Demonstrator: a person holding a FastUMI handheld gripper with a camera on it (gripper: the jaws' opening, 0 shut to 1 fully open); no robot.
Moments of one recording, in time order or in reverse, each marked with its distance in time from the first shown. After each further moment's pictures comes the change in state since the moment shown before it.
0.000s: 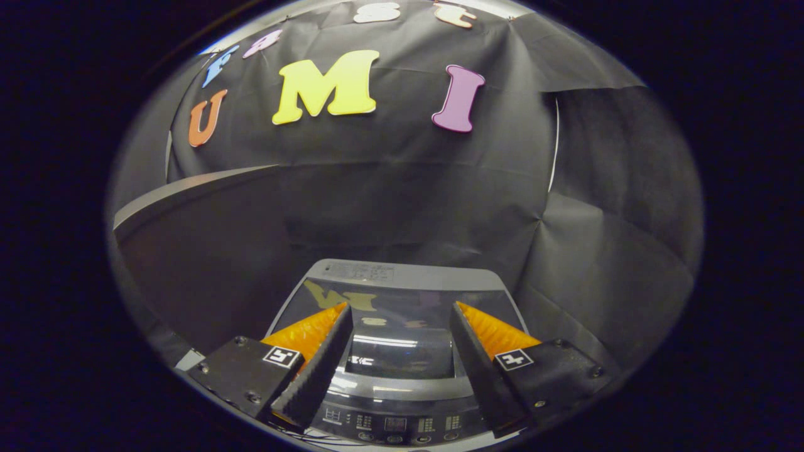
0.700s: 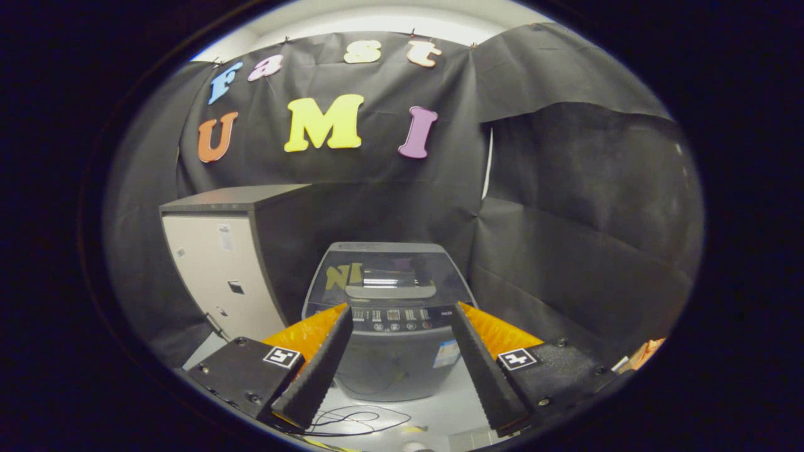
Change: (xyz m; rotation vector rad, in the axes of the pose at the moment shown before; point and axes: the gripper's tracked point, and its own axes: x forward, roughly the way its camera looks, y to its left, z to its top) arm -0.310 0.018 -0.083 0.061 -0.109 -0.165
